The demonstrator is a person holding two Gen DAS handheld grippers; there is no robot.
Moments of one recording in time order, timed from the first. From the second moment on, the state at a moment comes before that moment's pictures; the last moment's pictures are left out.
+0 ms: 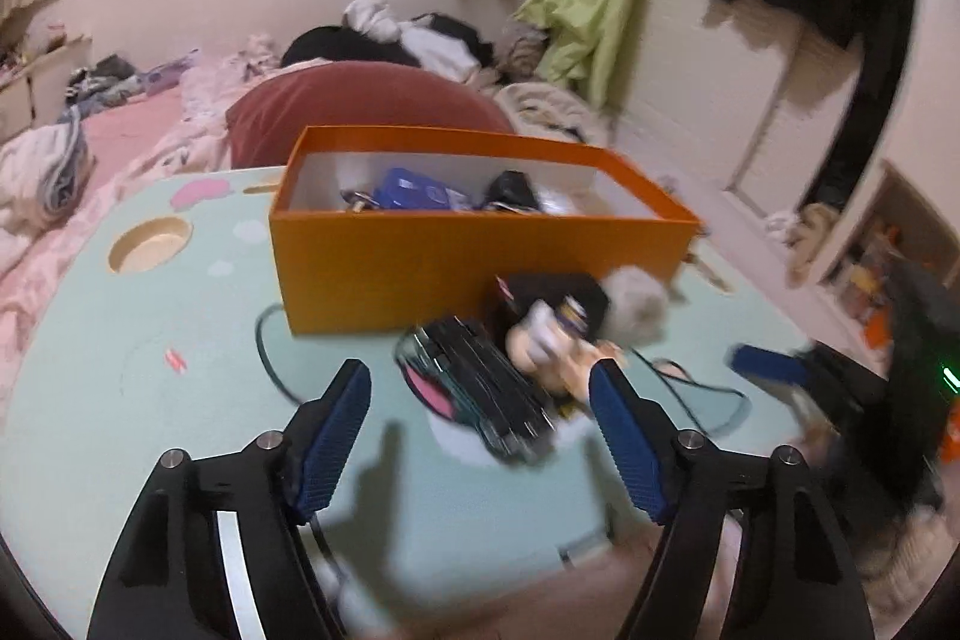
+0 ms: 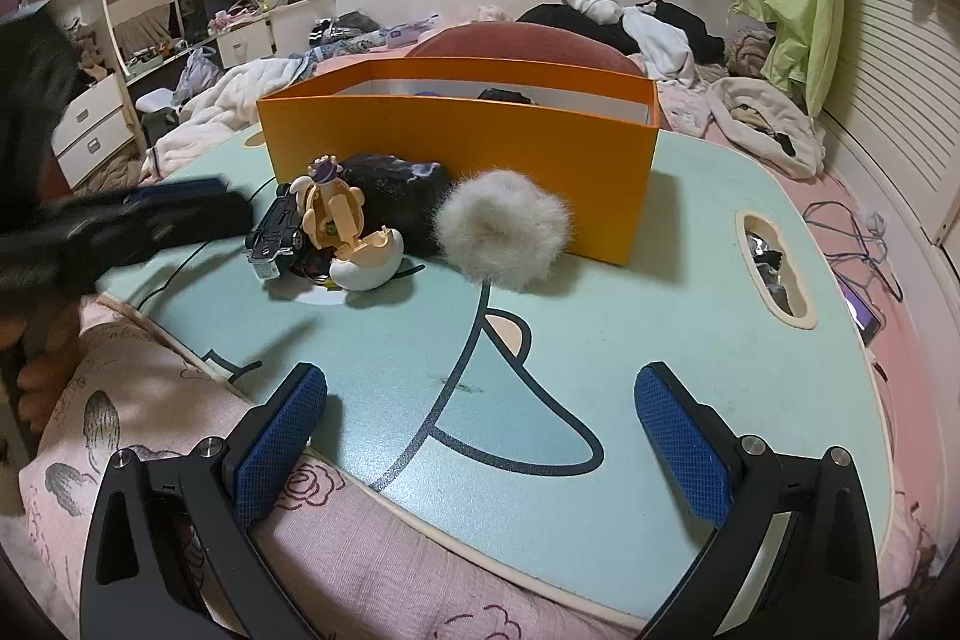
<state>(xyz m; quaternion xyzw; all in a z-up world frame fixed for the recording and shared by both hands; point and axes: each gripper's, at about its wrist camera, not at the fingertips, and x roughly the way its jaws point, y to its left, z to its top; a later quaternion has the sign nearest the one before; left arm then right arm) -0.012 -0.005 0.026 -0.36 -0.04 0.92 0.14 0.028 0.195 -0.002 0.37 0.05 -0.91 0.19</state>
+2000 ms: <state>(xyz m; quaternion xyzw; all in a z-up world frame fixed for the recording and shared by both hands) 0.045 -0.024 0.010 -0.34 -0.02 0.93 0.14 0.023 0.128 0.026 0.38 0.06 -0.88 0.27</state>
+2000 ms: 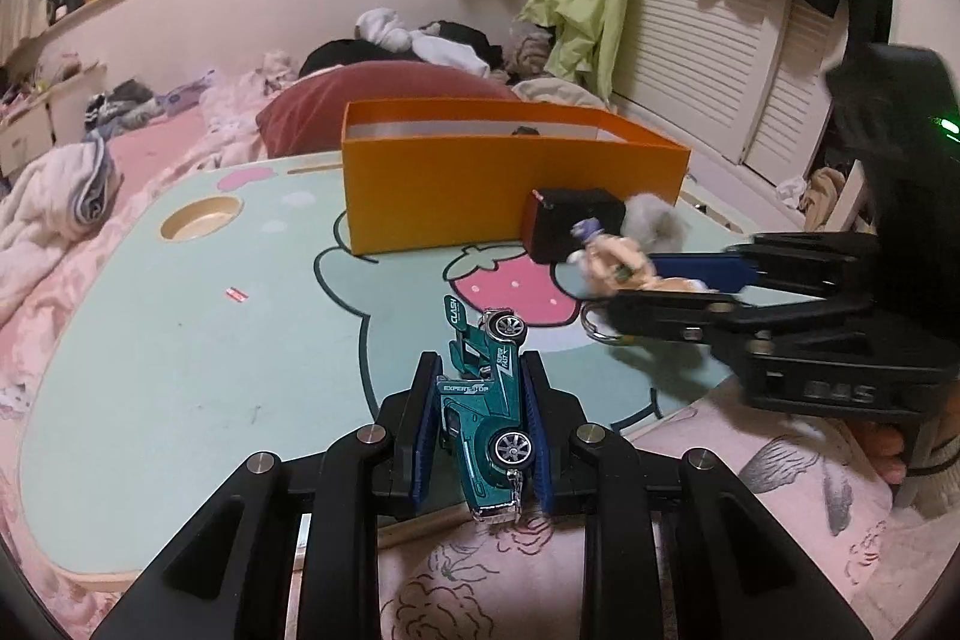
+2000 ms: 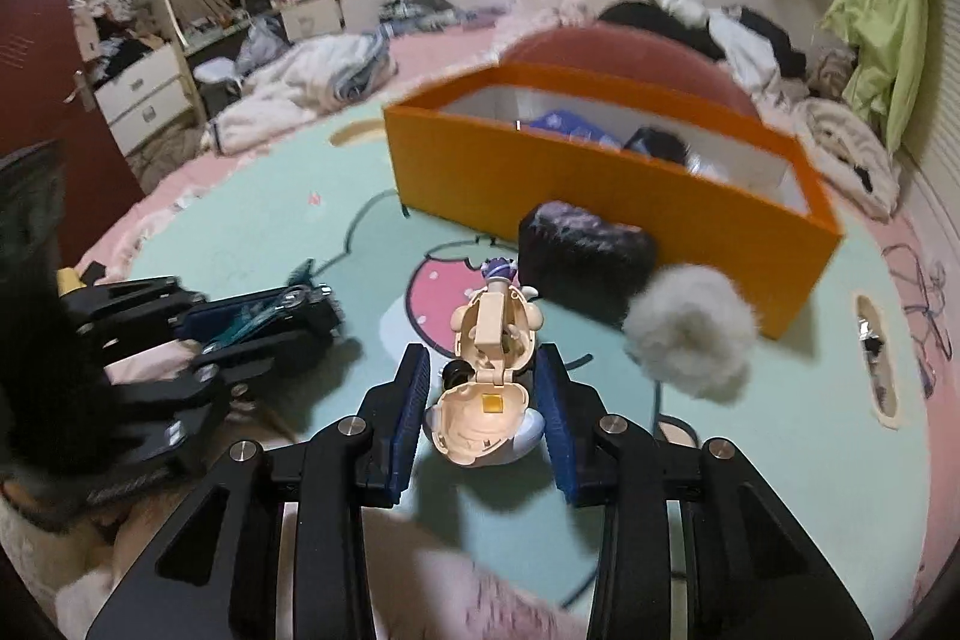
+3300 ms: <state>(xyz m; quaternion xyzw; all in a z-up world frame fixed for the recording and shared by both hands) -0.064 -0.011 0.049 -0.33 0.03 0.94 0.06 -0.061 0.170 0.054 0.40 -0.02 -0.90 0.19</state>
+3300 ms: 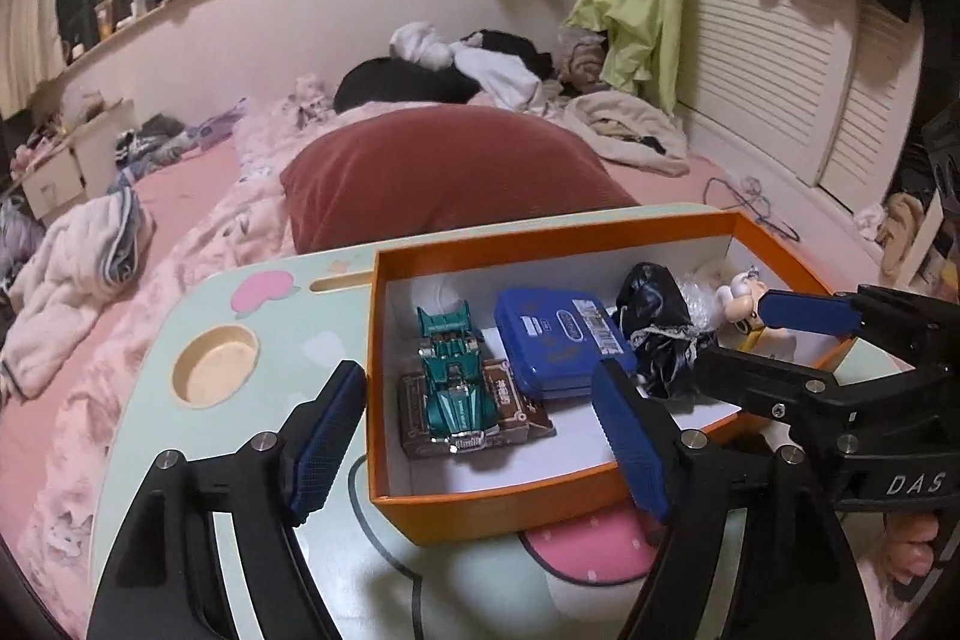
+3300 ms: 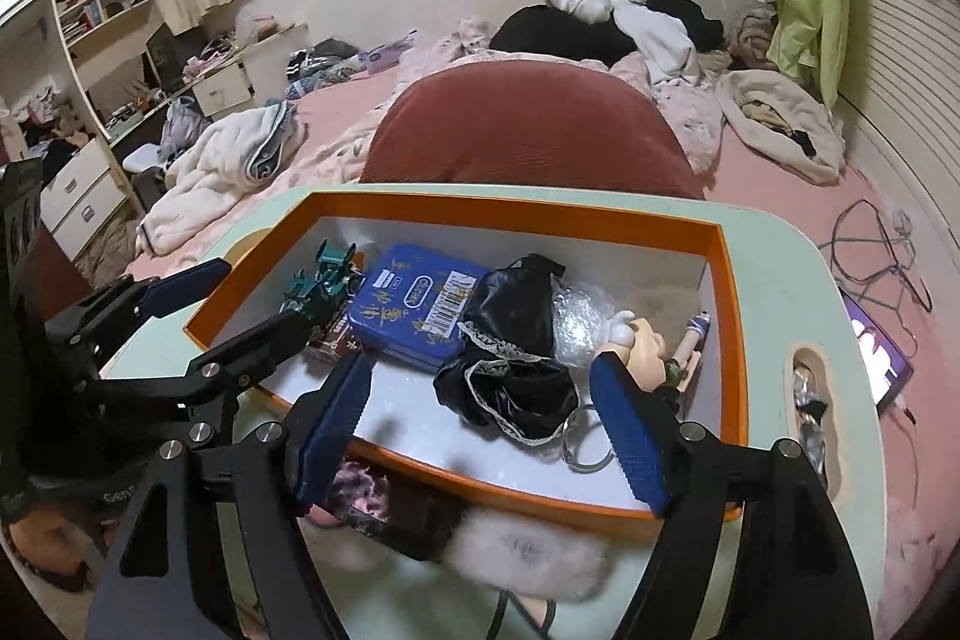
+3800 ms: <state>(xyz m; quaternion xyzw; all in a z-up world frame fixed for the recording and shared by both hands) 0.010 -0.019 0.010 -0.37 -0.02 0.92 0.08 0.058 0.189 0.054 0.34 0.02 -0.91 0.22</state>
